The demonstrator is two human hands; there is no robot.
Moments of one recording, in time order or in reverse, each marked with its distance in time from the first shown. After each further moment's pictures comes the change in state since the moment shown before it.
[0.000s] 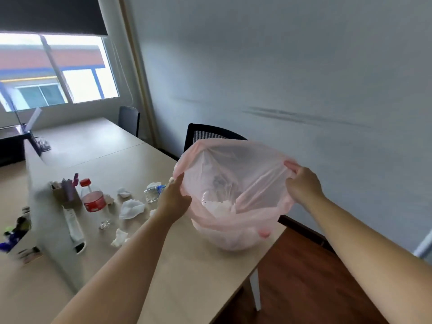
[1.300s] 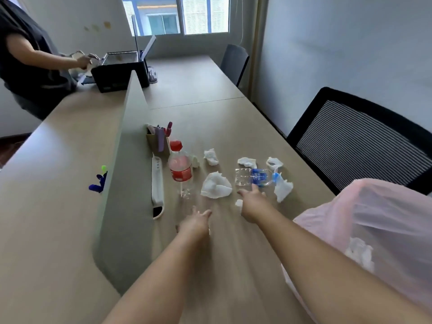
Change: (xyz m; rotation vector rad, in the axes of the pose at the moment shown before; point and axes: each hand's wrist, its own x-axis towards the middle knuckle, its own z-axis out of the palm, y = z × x) left_hand 0.087 -0.264 0.033 0.416 -0.456 -0.605; right_hand 0.025 -0.158 0.406 -0.645 -0.889 -0.490
